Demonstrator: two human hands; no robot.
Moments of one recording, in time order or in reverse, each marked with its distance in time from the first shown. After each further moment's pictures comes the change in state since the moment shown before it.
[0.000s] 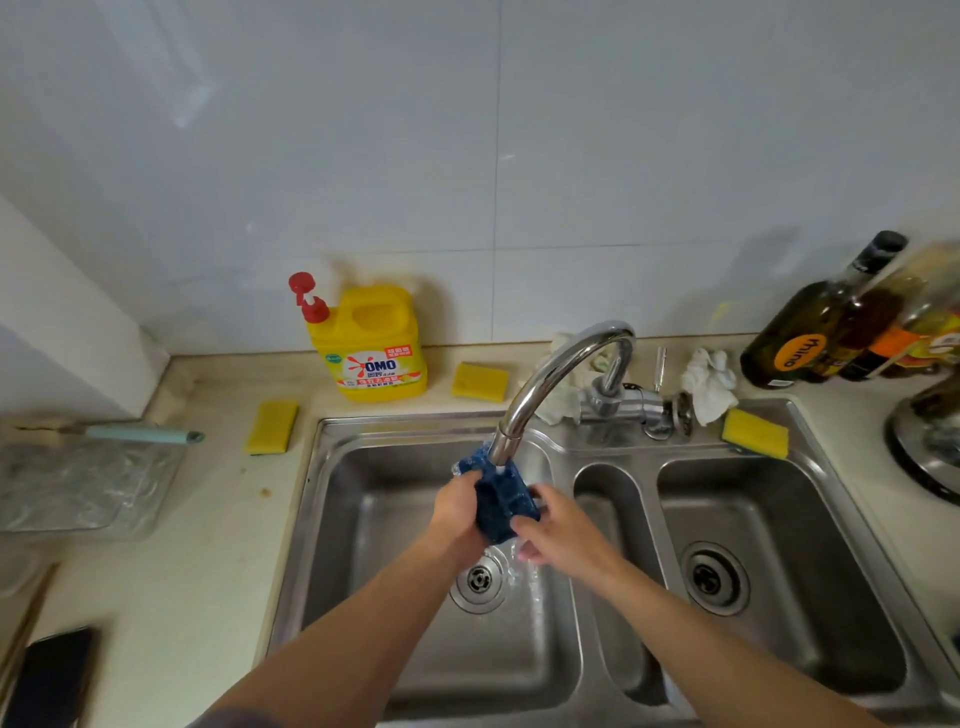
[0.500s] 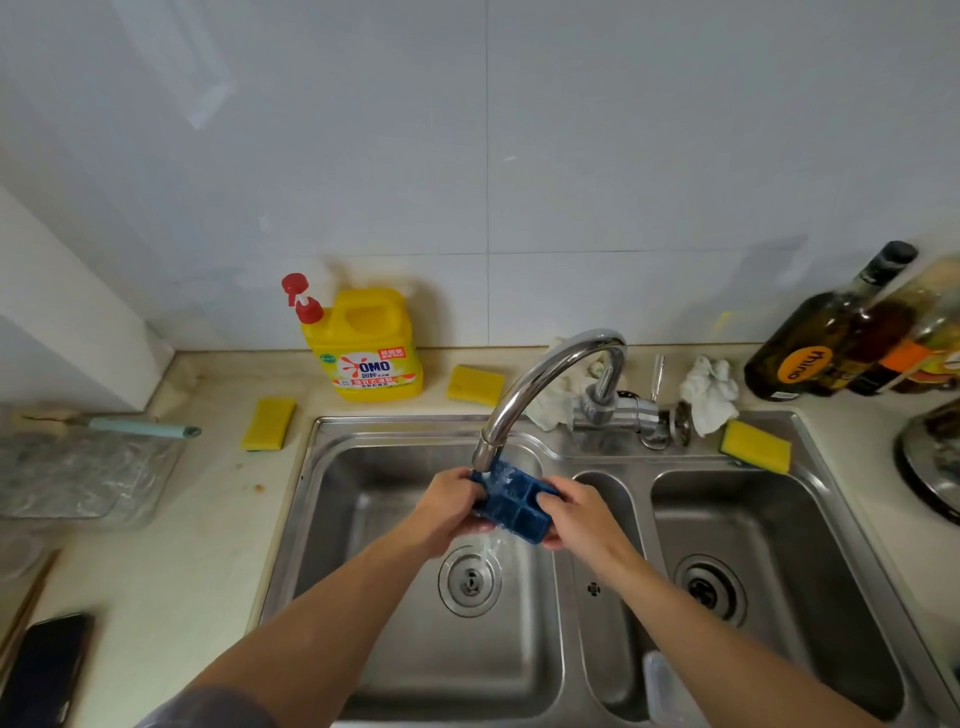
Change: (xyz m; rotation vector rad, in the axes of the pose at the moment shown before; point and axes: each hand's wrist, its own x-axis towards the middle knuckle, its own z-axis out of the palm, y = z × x) left_hand 0.000 0.016 0.004 0.521 -0.017 0.130; right_hand 0.009 0.009 -0.038 0.278 0.069 0.019
